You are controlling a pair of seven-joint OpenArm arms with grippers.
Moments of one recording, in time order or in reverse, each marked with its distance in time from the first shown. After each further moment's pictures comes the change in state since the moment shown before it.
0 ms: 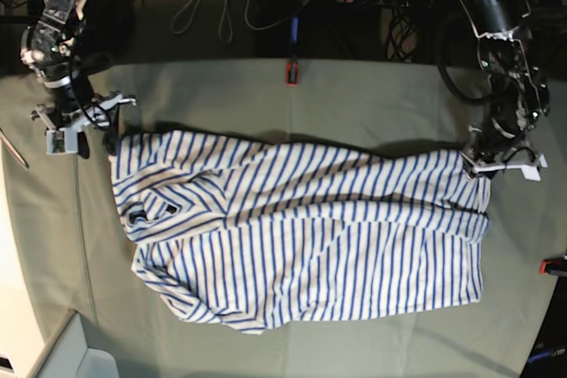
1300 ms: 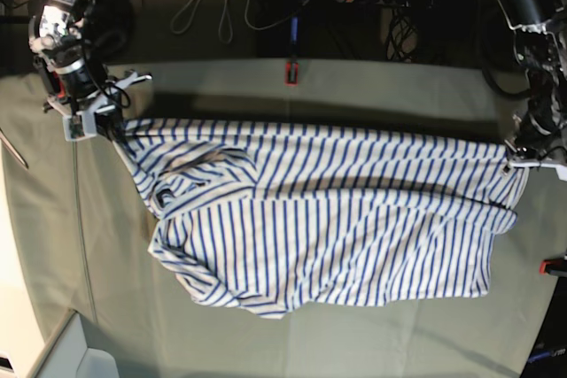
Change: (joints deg) left arm 4.8 -7.8 0.2 7.2 -0.7 -0.2 3.0; right arm -6.8 0.5 -5.5 6.6 0.3 0.0 0.3
